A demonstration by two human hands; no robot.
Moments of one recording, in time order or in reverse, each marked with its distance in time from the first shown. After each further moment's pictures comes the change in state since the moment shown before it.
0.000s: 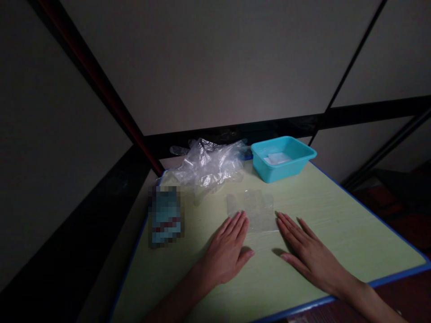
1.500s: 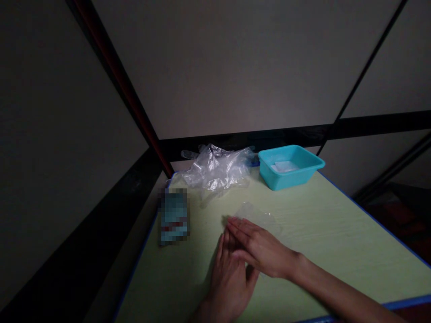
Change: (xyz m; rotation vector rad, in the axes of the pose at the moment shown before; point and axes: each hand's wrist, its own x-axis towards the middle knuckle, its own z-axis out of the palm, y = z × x) left_hand -0.014 0.039 0.018 0.102 0.216 -0.375; right_hand 0.099 -0.065 -0.029 0.388 -0.117 -0.338
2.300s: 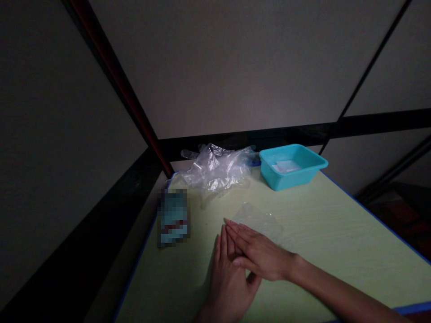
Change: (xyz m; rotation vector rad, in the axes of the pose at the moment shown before) left_hand -0.004 -0.003 0.013 0.121 0.072 -0.056; right_hand -0.001 0.013 0.018 0.046 -0.091 -0.071
